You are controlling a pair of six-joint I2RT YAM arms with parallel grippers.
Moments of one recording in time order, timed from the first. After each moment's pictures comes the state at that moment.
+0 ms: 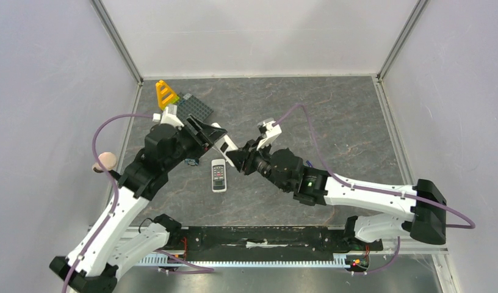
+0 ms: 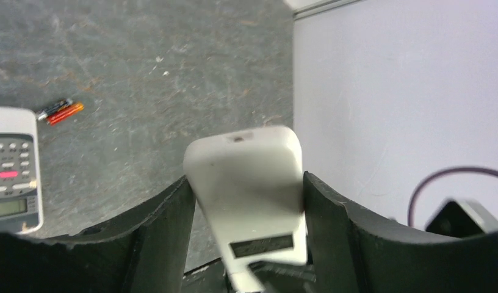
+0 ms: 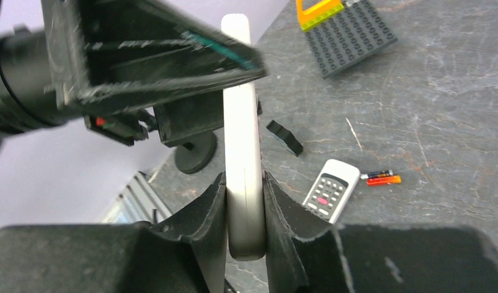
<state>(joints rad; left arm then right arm) -0.51 0.85 0.99 -0.51 0.04 -1.06 1.21 1.29 0.95 0.27 0.43 0.54</state>
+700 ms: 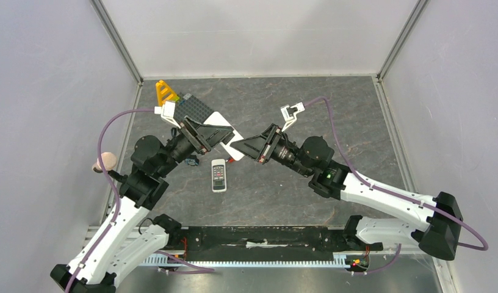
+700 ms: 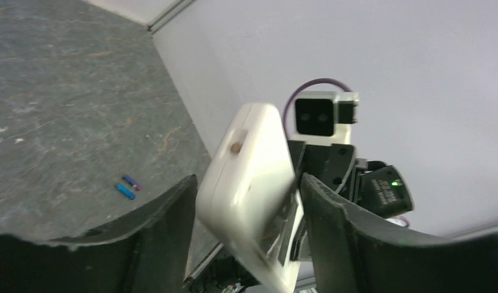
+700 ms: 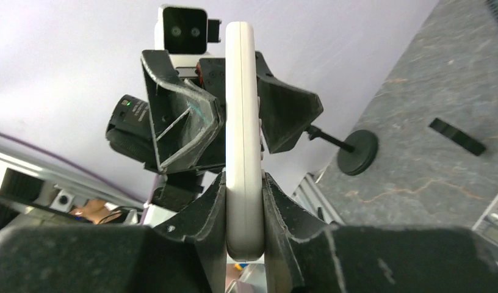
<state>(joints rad) -0.51 0.70 0.81 -0.01 0.29 -1.01 1.01 1.14 0.89 0.42 -0.03 1.04</state>
